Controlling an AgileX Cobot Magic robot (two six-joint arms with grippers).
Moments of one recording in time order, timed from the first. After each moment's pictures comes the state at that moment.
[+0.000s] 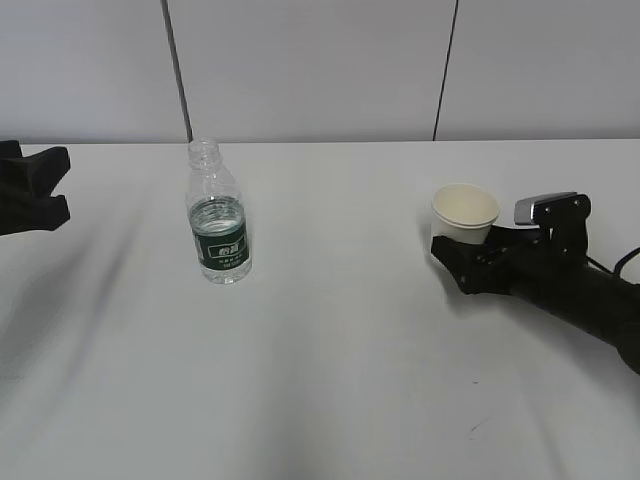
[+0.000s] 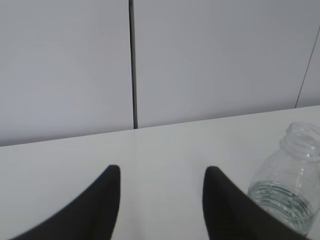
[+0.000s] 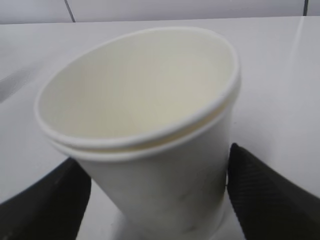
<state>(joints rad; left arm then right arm) -0.10 1.45 -0.41 0.25 -0.85 -0.14 -0.06 2.25 -0.78 -0.57 -1.15 0.26</state>
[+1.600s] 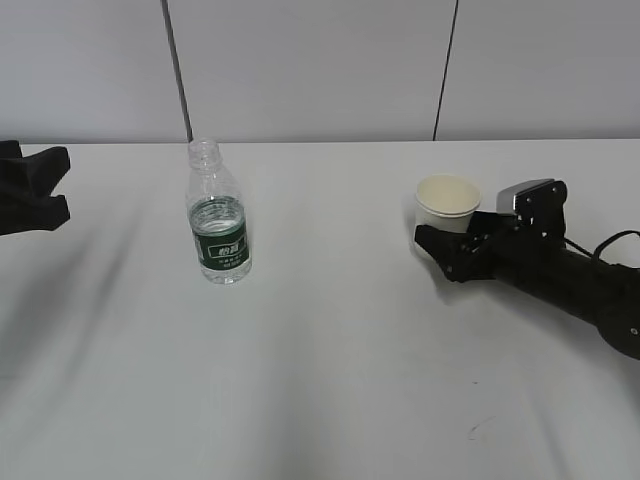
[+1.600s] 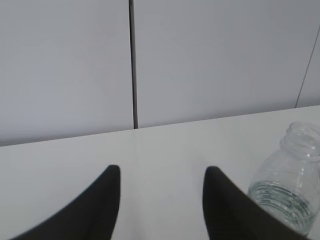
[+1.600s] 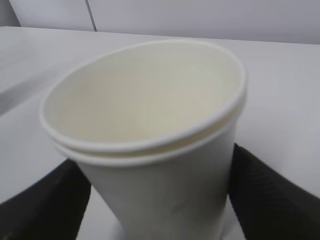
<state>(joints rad) -0.10 1.45 -0.41 0.25 -0.85 -0.14 -0.06 2.31 -0.93 -0.67 -1.15 0.27</state>
